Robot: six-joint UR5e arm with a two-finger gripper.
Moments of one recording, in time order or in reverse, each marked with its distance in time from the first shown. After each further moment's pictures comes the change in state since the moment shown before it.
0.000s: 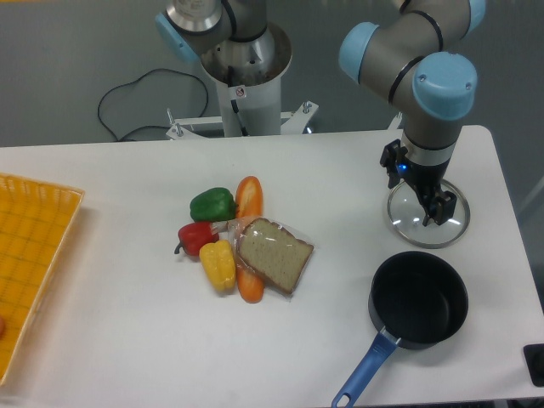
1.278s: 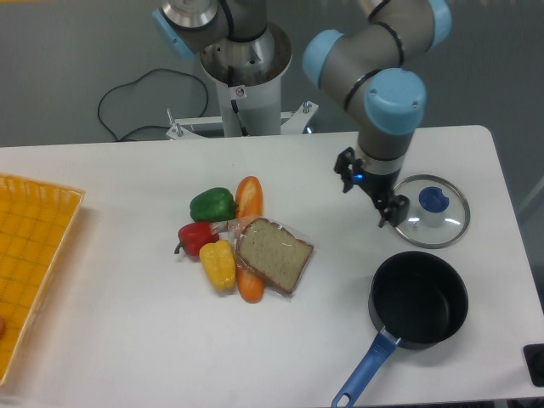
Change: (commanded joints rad) arm -0.107 0.089 -0.196 0.009 -0.050 -0.238
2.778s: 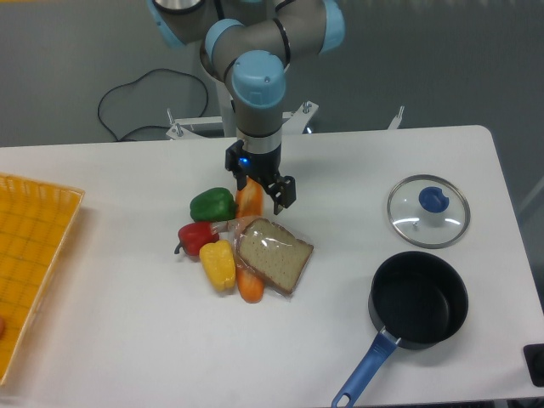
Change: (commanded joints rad) arm -0.242 0.154 -0.356 0.357 -0.062 -0.469
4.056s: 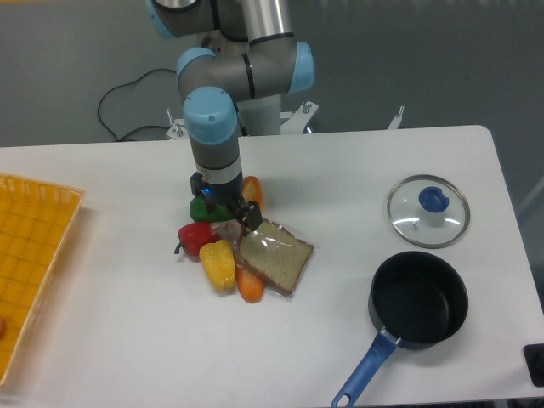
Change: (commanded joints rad) arm -0.149 -0.127 0.081 0.028 0.083 -0.161
